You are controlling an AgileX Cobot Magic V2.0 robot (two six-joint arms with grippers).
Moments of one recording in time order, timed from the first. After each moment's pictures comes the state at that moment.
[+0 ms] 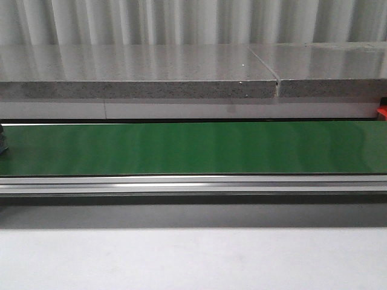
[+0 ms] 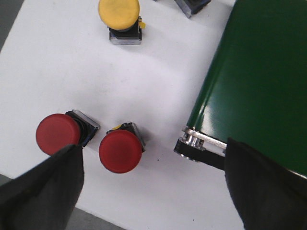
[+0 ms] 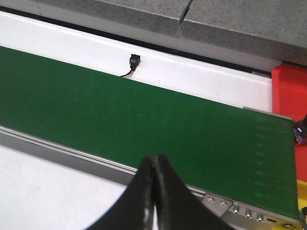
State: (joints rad) left arm 0.38 1.36 -1.08 0.03 0.99 0.00; right arm 0.08 0.55 -0.61 0.22 0.60 -0.30
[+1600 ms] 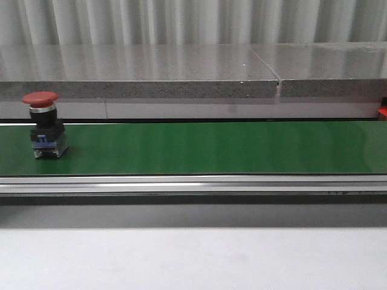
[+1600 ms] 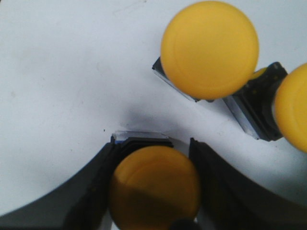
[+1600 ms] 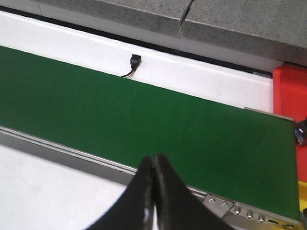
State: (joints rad) left arm 0.39 1.92 -1.31 0.03 0.69 -0.01; right arm 0.08 0.55 -0.61 0.22 0.60 -0.30
